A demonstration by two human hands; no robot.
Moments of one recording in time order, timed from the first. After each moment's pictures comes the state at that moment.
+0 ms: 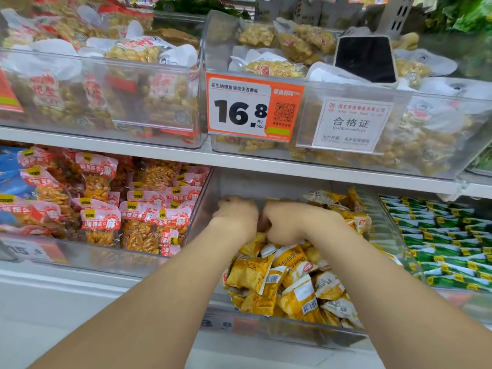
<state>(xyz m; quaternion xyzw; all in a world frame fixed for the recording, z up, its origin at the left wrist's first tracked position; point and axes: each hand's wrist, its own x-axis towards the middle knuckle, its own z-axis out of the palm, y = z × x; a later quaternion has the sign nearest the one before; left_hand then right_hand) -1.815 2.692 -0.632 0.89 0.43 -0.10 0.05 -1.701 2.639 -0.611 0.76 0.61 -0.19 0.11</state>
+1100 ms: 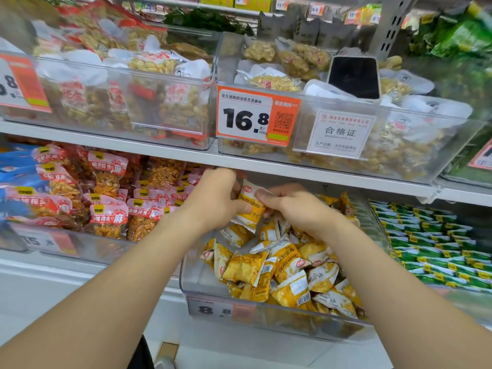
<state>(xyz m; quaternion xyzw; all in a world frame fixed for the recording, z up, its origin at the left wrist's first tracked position) -1.876 2.695 -0.587 0.86 0.38 0.21 0.26 -1.697 2.603 -0.593 0.71 0.51 -0.34 -0.34</state>
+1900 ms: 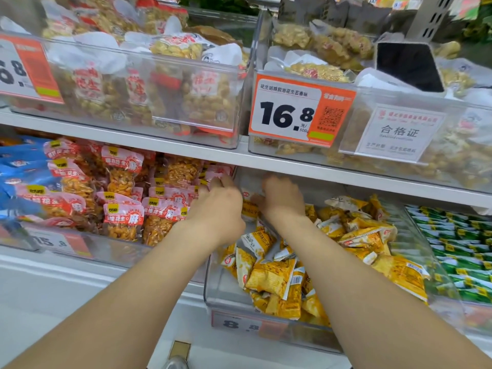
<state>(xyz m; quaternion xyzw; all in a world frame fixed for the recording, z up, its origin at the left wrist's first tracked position) -1.894 2.715 -0.616 0.87 0.47 0.03 0.12 -1.735 2.705 -0.646 0.84 0.52 0.03 -0.11</state>
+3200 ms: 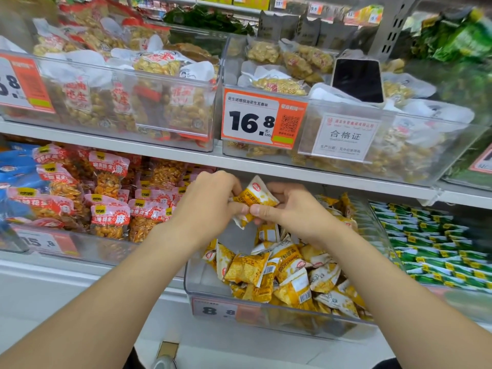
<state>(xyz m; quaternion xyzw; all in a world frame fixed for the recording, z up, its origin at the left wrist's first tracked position) -1.898 2.685 -0.584 0.89 0.37 0.23 0.16 -1.708 2.595 -0.599 0.64 0.54 -0.36 -0.41</state>
